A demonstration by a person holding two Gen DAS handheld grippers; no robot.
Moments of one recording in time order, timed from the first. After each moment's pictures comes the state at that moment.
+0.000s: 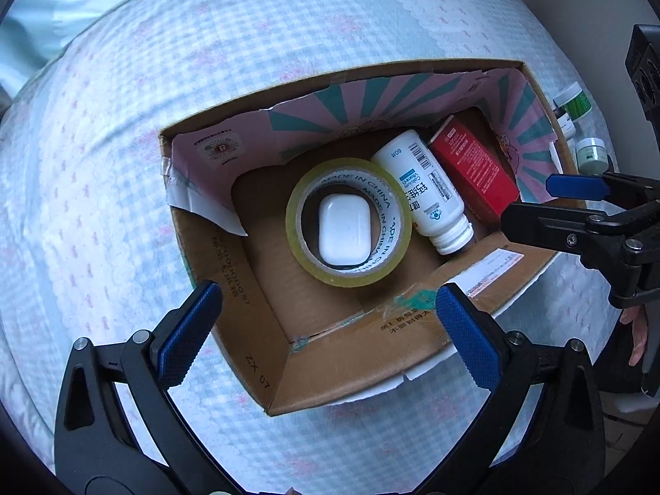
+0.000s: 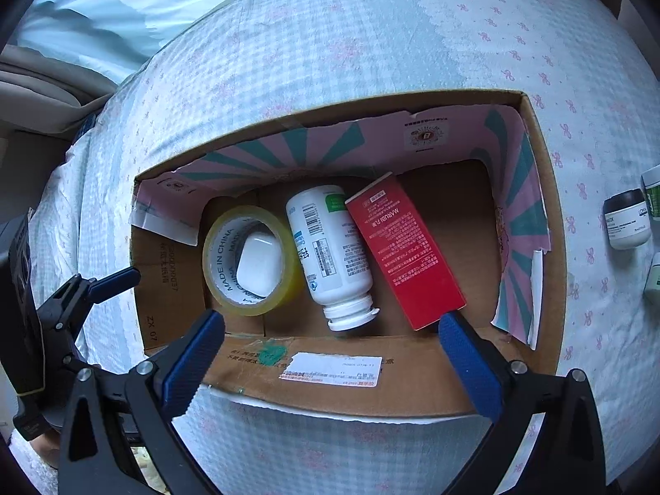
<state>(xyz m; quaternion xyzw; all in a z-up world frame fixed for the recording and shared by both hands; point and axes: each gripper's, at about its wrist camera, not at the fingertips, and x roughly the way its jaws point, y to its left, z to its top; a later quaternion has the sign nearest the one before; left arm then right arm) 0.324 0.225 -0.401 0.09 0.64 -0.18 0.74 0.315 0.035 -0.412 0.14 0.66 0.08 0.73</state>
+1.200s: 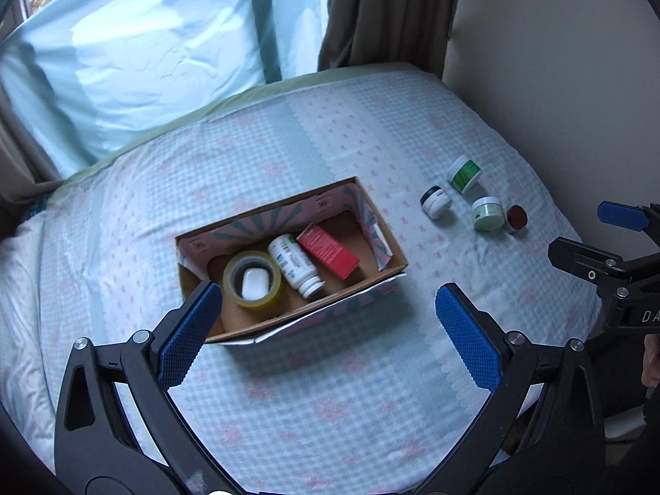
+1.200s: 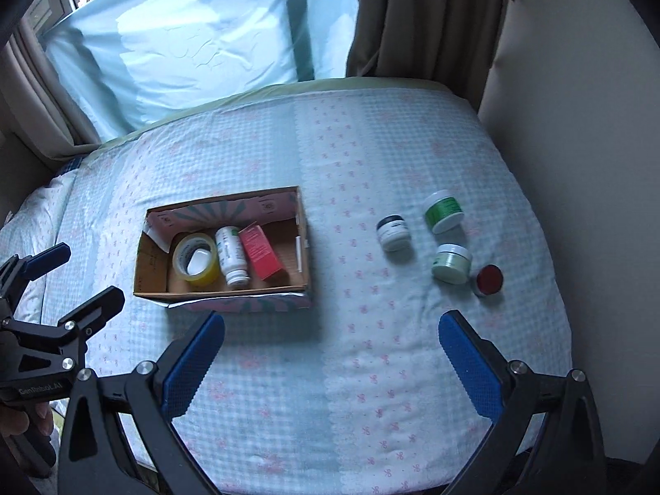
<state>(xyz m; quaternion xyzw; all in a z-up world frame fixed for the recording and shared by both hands) 0.179 0.097 -0.190 0.11 0.48 -0.19 0.85 0.132 -0.095 -0.196 0.05 0.52 -0.06 0.85</state>
